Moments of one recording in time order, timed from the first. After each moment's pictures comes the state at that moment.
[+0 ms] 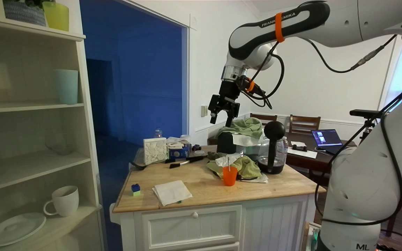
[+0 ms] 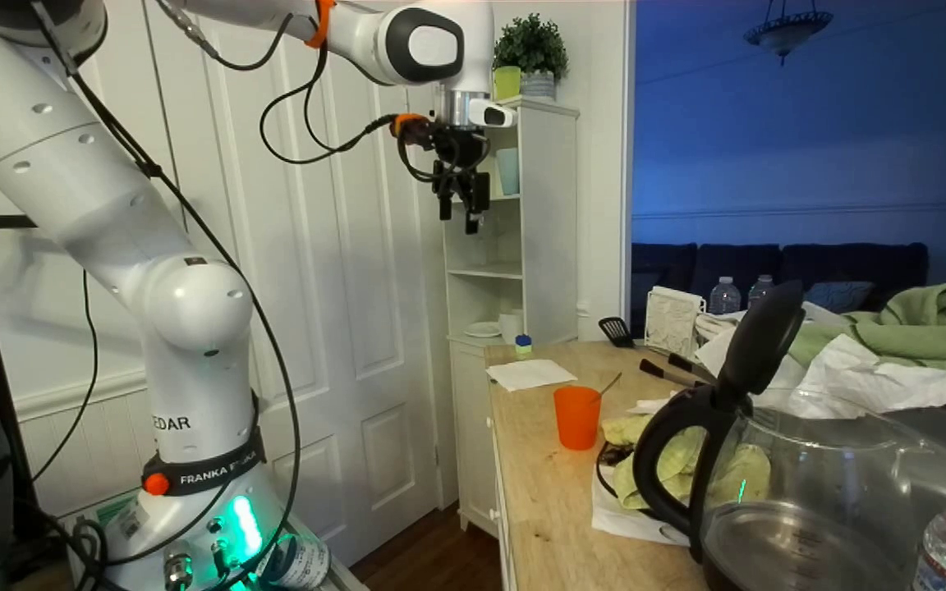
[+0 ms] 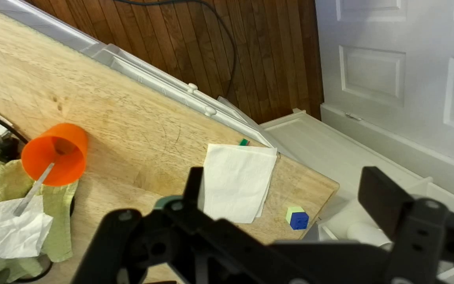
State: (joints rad) arm -0.05 -0.52 -0.21 -2.27 0.15 1.84 -0.01
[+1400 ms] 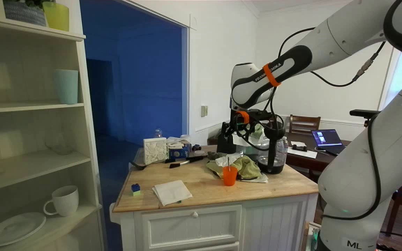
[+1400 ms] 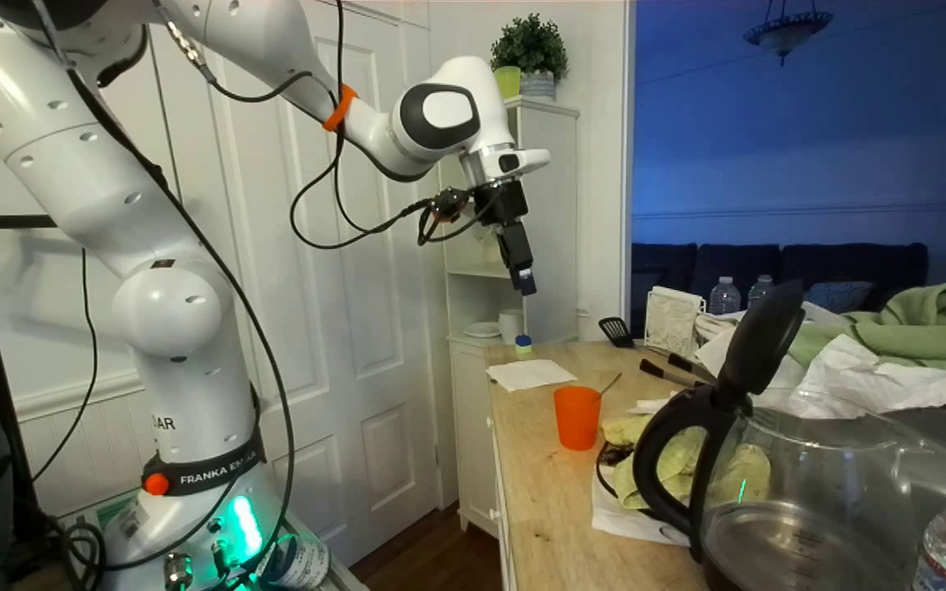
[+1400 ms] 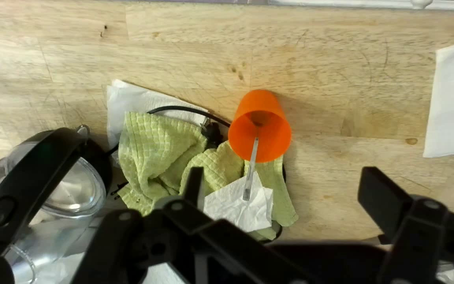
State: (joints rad) arm -0.35 -0.43 -0.07 -2.51 -0.26 2.27 0.50
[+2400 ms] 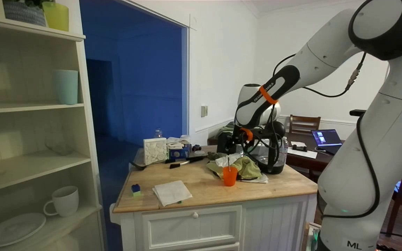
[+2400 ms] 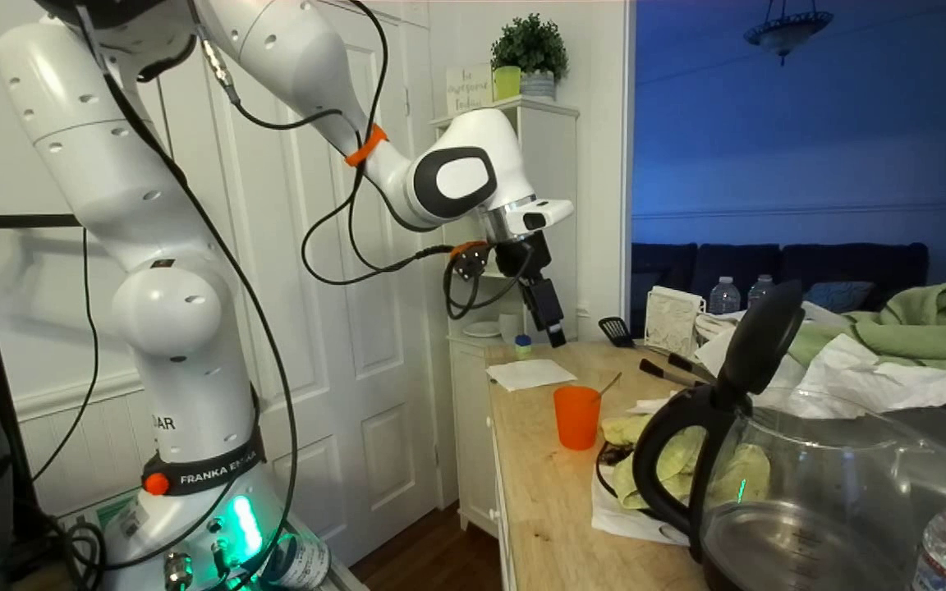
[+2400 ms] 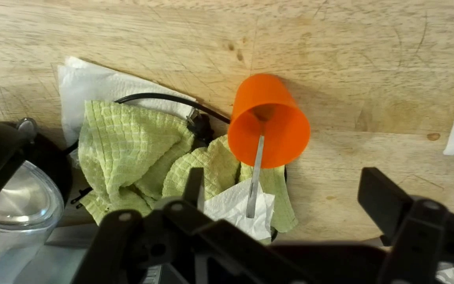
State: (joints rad) arm -0.36 -0.29 -0.18 -2.61 -0.23 2.63 0.37
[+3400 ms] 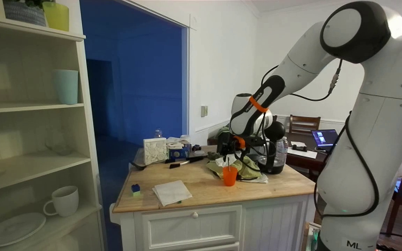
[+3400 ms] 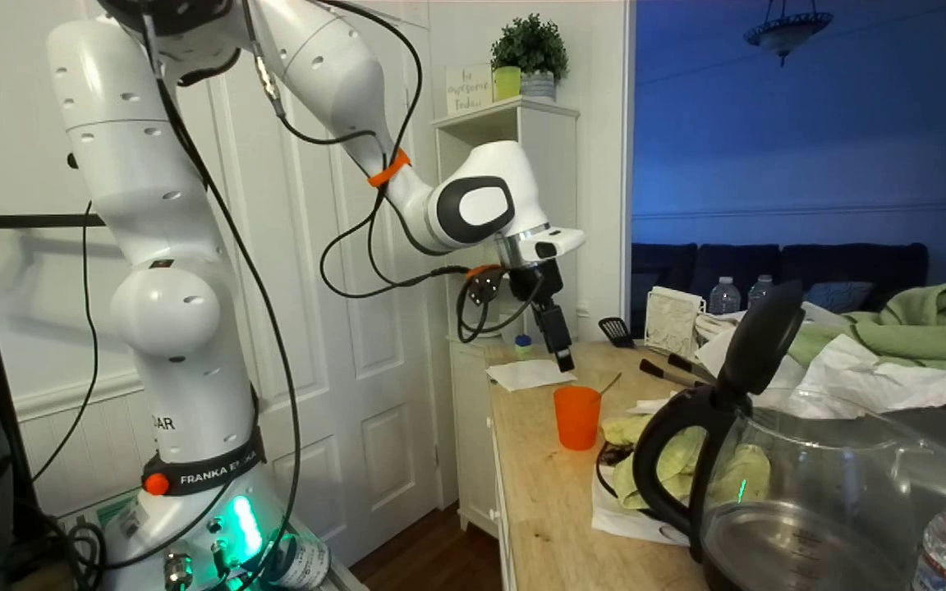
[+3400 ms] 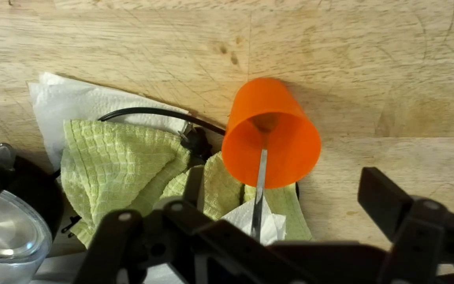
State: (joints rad) arm -0.37 -0.13 -0.16 -2.55 -0.26 2.70 0.48
